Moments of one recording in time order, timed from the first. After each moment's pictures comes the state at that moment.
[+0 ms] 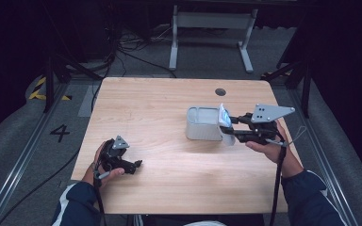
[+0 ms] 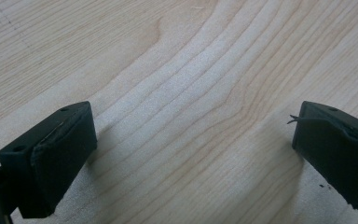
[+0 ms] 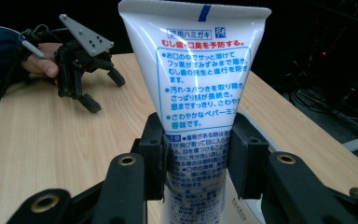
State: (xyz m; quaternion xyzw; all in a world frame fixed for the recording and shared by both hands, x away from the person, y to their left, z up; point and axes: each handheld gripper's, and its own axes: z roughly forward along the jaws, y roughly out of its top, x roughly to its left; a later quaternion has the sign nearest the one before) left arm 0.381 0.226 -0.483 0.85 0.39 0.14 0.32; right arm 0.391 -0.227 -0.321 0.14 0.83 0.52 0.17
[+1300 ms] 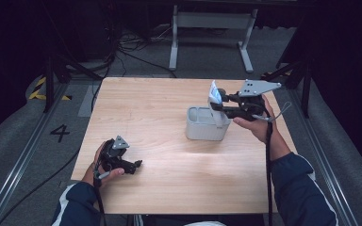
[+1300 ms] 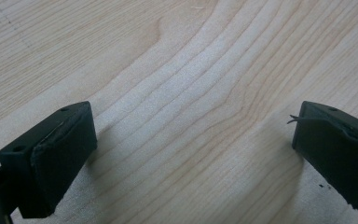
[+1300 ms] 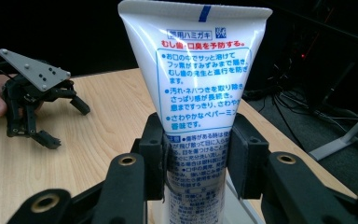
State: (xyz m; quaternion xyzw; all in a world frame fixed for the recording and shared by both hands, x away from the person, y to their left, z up) left arm 0.381 0.226 -0.483 0.85 0.39 0.14 0.32; right arm 0.444 -0.199 -0.298 0.17 0.81 0.52 0.19
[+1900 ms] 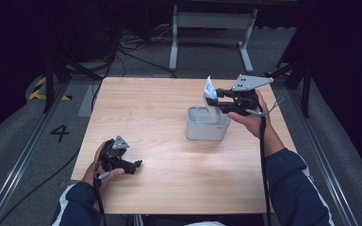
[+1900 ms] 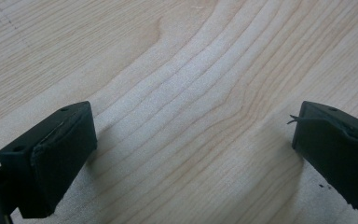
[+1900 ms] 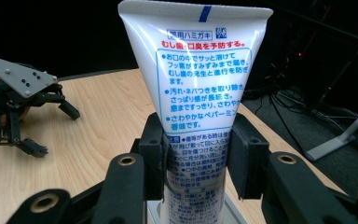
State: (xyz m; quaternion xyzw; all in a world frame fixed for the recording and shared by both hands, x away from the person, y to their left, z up) left arm 0.381 0.226 -0.483 0.85 0.39 0.14 0.32; right arm 0.459 -0.187 -0.298 0.18 0.81 0.52 0.20
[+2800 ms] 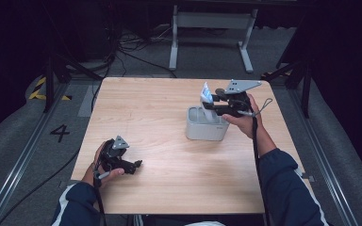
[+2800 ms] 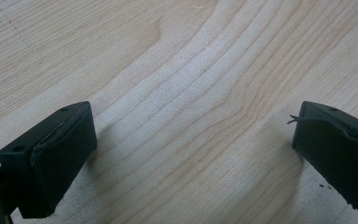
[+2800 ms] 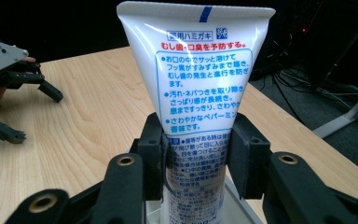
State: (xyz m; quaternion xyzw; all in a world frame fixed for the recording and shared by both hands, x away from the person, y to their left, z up) left arm 0.381 0.226 -0.483 0.85 0.39 0.14 0.32; right arm 0.482 -0.182 -0.336 0.20 0.83 0.50 0.18
